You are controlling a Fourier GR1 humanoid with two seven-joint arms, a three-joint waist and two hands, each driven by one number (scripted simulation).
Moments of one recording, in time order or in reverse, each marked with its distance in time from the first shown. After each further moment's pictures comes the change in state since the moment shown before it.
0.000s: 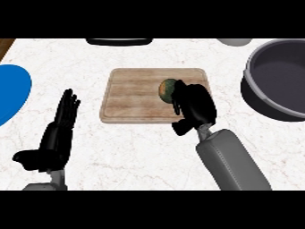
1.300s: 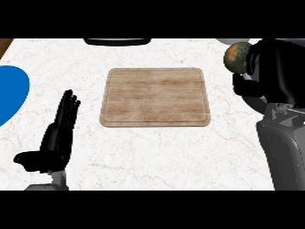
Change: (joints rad) left arm 0.006 -0.018 0.010 0.000 -0.016 -0.003 -0.007; right arm -0.067 -0.168 -0.288 -0.367 0.115 0.048 0.203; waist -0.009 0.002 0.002
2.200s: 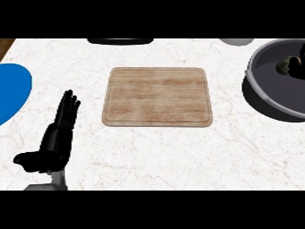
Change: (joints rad) left arm 0.001 0.001 0.010 0.010 0.000 -0.022 -0.017; right arm -0.098 -0.274 -0.321 0.651 -0.193 -0.201 -0.407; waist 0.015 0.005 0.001
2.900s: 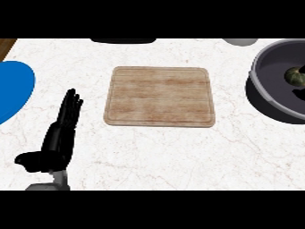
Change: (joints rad) left arm -0.005 -0.008 -0.016 -0.019 -0.007 -0.003 0.012; right arm -0.116 -0.123 -0.109 0.555 -0.039 -0.007 -0.110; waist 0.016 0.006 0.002
